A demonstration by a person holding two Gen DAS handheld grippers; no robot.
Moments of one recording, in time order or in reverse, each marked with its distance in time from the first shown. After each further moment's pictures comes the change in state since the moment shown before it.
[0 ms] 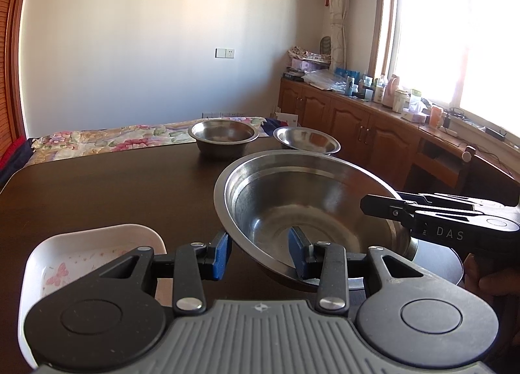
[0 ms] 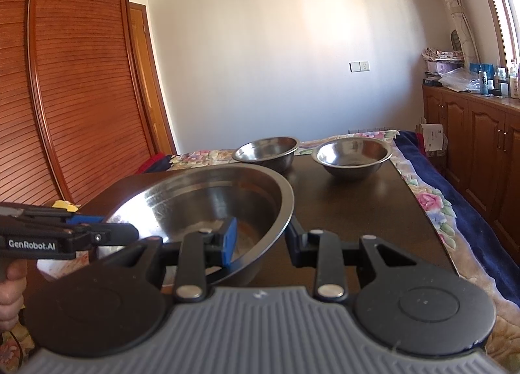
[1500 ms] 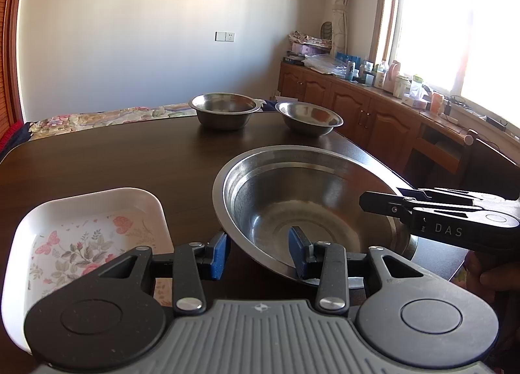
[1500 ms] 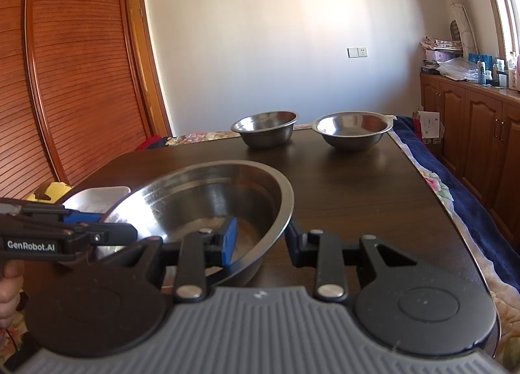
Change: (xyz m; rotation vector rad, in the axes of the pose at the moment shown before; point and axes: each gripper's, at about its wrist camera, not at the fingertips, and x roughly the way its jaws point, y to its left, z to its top) left arm 0.023 0.007 -0.011 -0.007 0.057 -0.006; right arm -0.001 0.008 -0.022 -0.009 0.057 -0.019
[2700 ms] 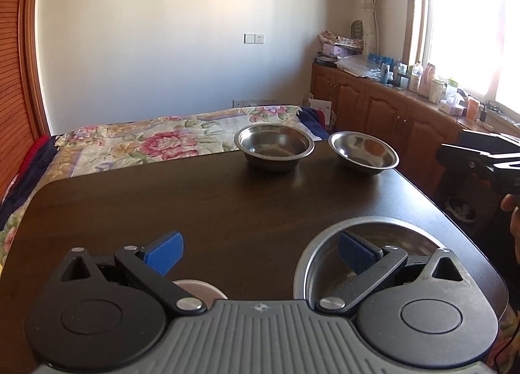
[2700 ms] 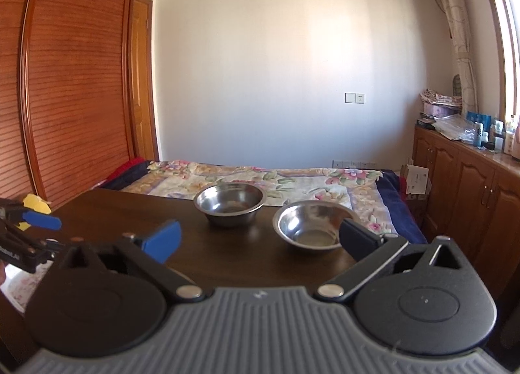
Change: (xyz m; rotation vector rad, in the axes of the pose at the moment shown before) left arm 0.027 0.040 0.074 0.010 0.015 0.118; right arm 0.023 -0.036 0.093 -0.148 -0.094 -0.047
